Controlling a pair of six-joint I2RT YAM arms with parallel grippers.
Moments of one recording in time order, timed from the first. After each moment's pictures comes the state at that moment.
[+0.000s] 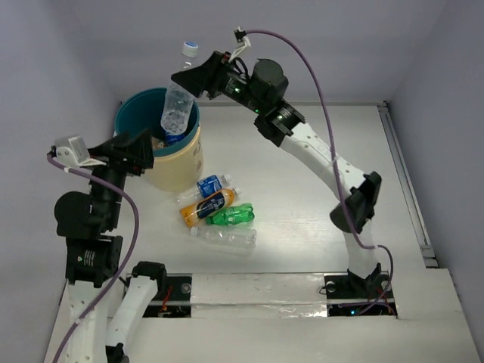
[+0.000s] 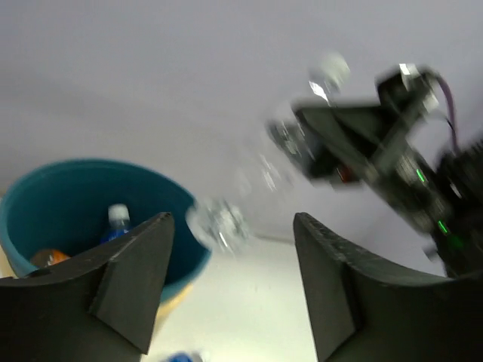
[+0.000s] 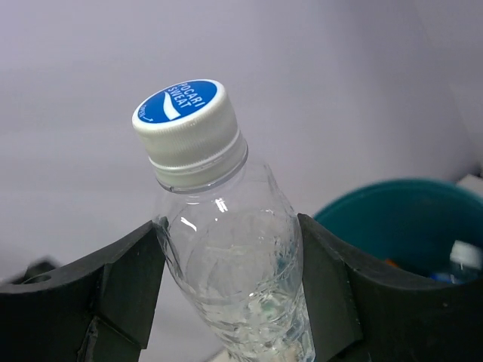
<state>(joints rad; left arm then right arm) -0.14 0.60 1.08 -0.16 -0.03 -0.46 0.78 1.98 2.19 0.14 -0.30 0.75</state>
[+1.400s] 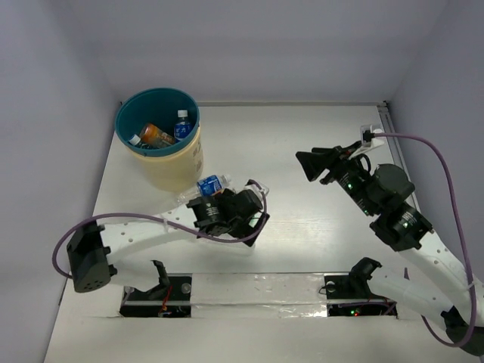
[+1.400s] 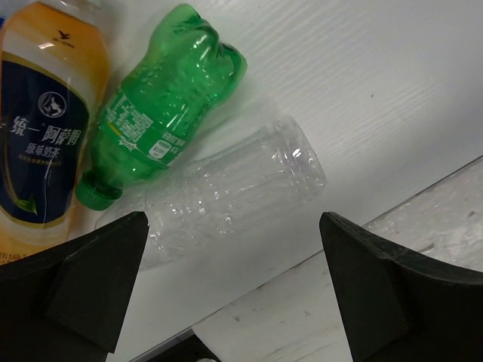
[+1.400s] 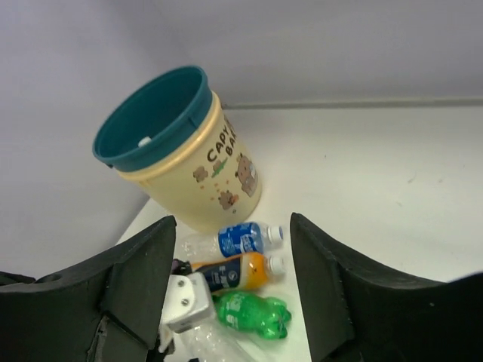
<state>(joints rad) -1.14 1.26 1.00 -0.76 -0.29 -0.44 0.71 0.75 0.97 -0.11 0.14 0.46</state>
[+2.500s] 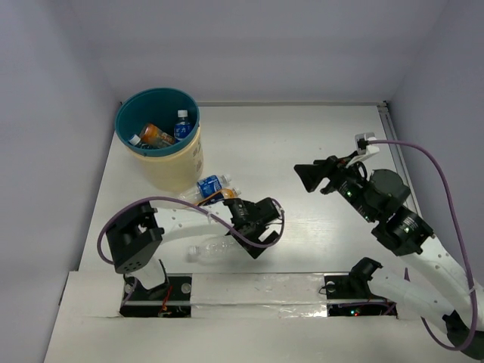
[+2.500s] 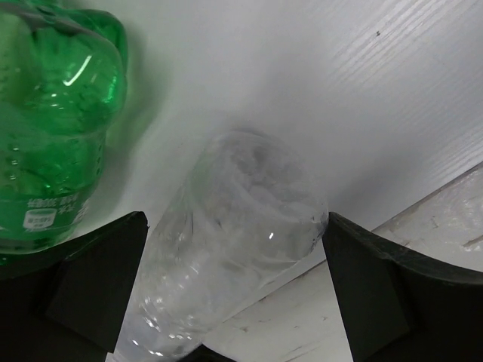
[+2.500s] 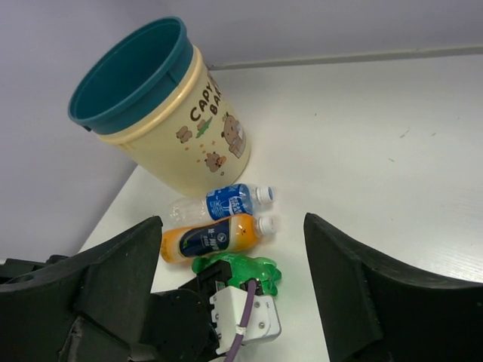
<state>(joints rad) -1.16 1.58 1.03 -0.72 -0.14 -0.28 0.71 0.70 0.91 -0.22 0.13 0.48</state>
